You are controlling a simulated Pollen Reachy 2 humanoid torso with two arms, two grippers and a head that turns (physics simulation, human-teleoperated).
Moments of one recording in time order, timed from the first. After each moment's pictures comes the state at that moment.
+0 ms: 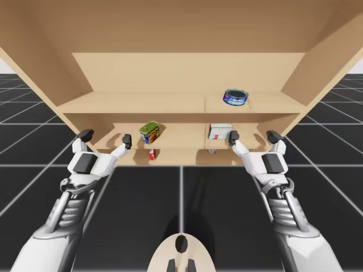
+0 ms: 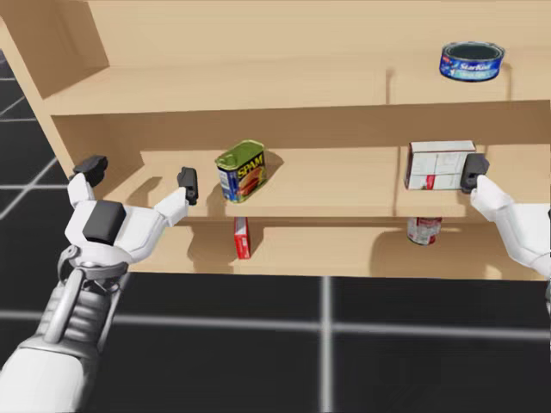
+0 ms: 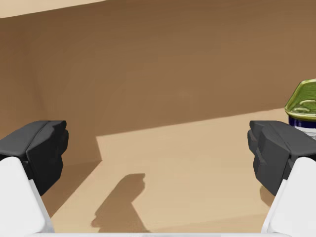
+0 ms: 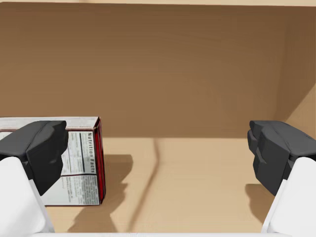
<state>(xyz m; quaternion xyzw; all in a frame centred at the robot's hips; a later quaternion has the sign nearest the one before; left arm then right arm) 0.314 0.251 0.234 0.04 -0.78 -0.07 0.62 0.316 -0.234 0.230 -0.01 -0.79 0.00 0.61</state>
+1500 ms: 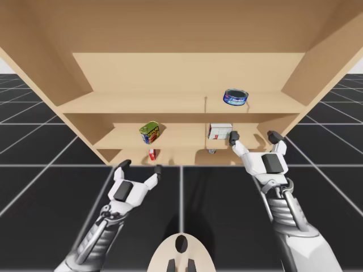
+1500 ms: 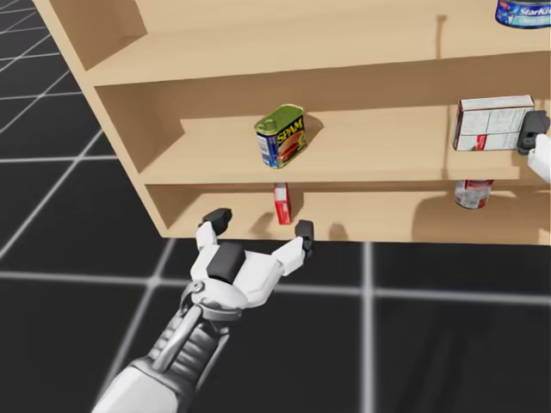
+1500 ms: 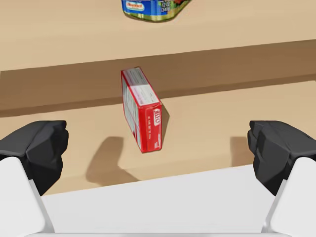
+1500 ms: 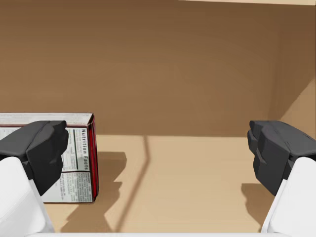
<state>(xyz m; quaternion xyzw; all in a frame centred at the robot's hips) 0.267 0.171 0.167 -0.05 -0.67 -0.07 0.74 0.317 -0.235 0.229 -0.02 -0.79 0.00 0.61</state>
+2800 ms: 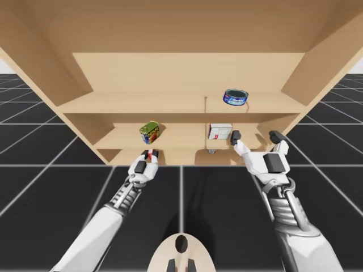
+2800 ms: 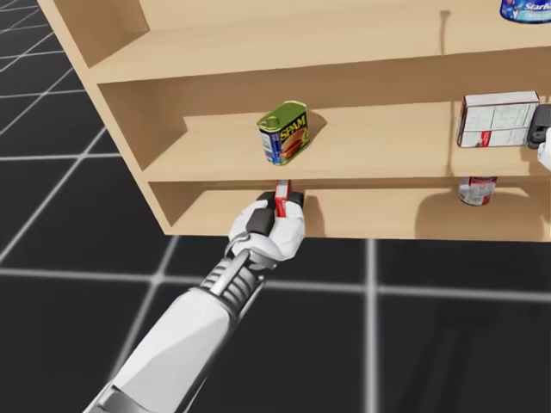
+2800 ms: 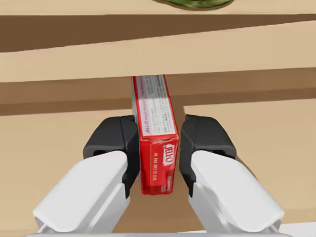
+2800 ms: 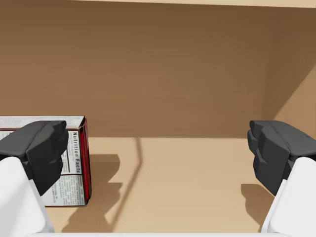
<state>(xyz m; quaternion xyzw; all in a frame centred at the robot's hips) 0.358 0.155 0.133 -0.02 -0.63 -0.03 0.77 0.317 -0.238 0.230 -0.03 -0.79 0.00 0.61</state>
